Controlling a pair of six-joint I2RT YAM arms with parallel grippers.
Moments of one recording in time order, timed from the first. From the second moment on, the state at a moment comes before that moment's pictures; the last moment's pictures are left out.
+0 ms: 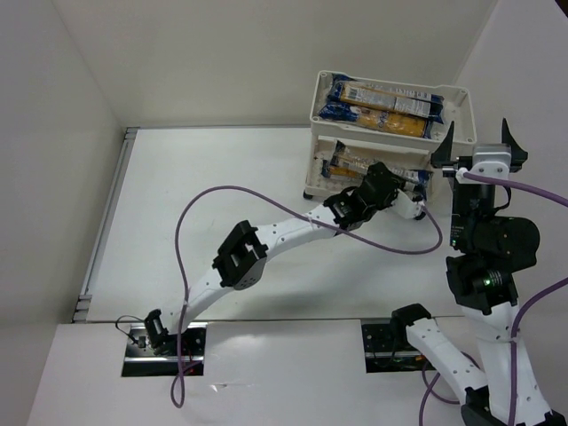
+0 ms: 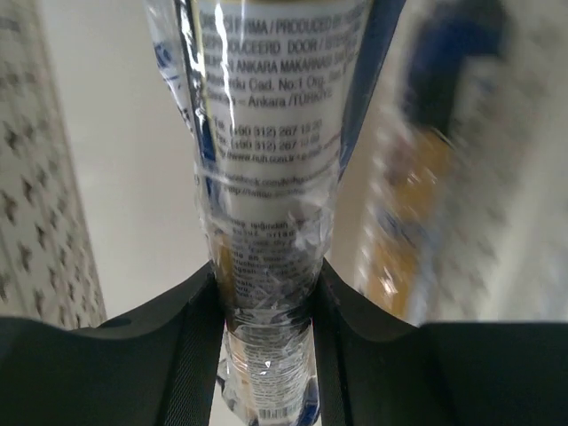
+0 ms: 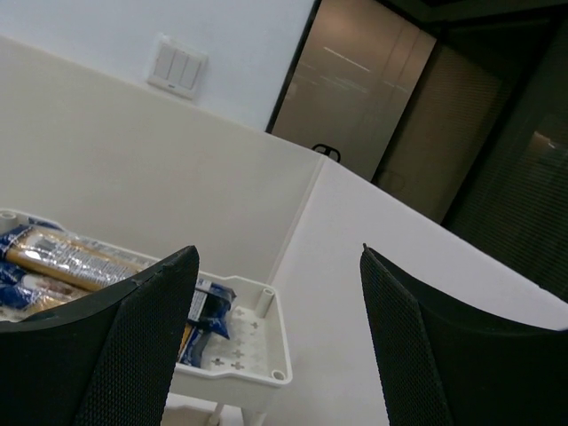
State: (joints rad) left arm -1.05 2.47 2.27 -0.06 -0.40 1.28; right arm 0.27 0.67 1.13 0.15 0.31 -0.64
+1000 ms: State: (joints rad) left arm -1.01 2.44 2.44 -0.30 -0.37 1.03; right arm 0.25 0.63 1.07 0.07 0.22 -0.63
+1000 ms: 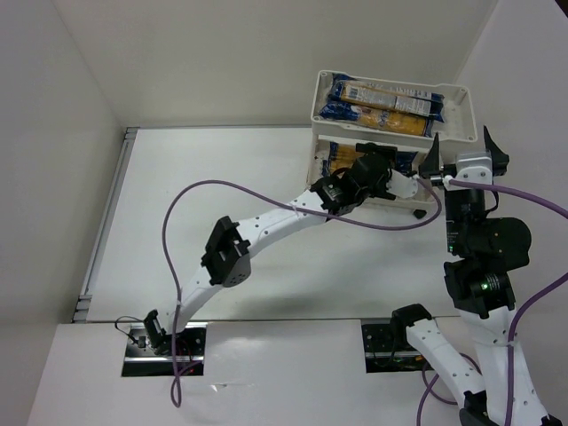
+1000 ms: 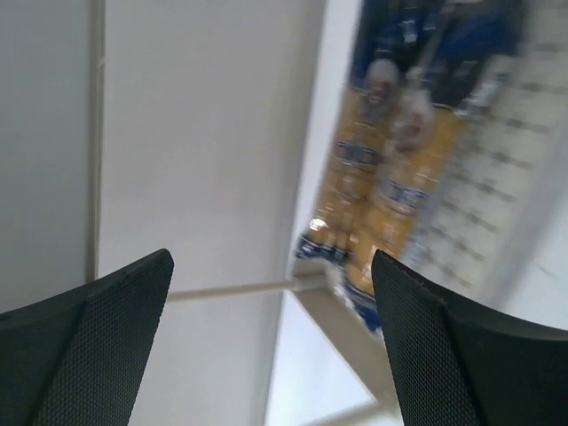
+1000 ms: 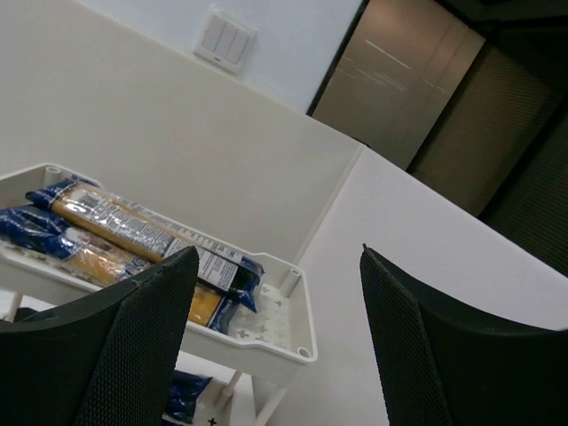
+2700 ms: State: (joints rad) left arm 0.18 0.83 0.98 -0.74 0.12 0.17; right arm -0.30 0.59 1.21 -1.00 -0.40 0.36
